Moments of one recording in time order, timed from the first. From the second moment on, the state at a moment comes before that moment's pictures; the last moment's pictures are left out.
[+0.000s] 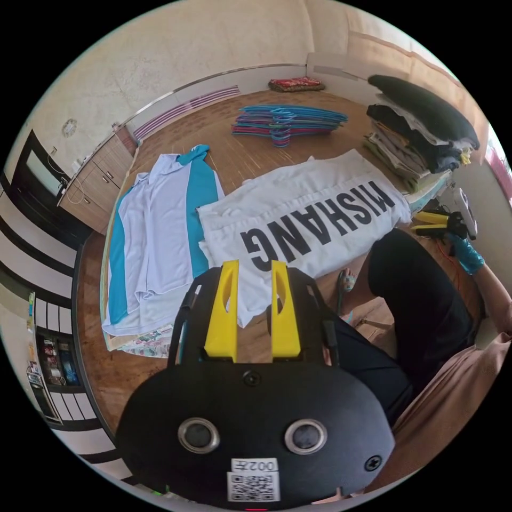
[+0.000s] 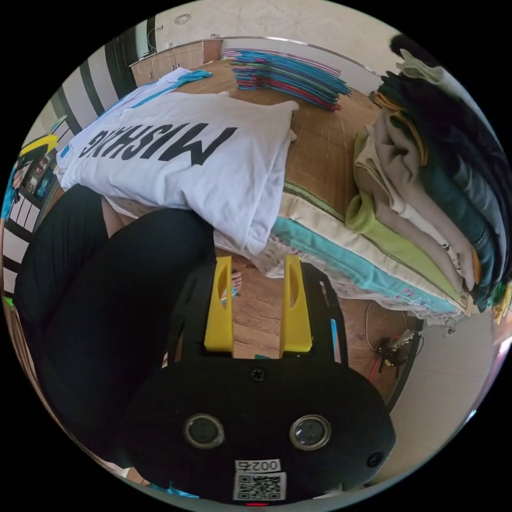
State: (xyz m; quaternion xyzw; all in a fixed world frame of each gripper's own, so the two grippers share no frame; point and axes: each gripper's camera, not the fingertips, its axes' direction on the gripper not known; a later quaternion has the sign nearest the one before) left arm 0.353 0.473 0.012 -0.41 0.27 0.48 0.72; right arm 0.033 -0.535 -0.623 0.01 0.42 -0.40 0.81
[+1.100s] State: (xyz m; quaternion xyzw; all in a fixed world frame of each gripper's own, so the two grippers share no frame) left arm 0.250 0.567 0.014 -0.49 0.23 0.44 0.71; right arm 0.018 -0.443 -0.695 0.12 0.44 -0.40 0.80
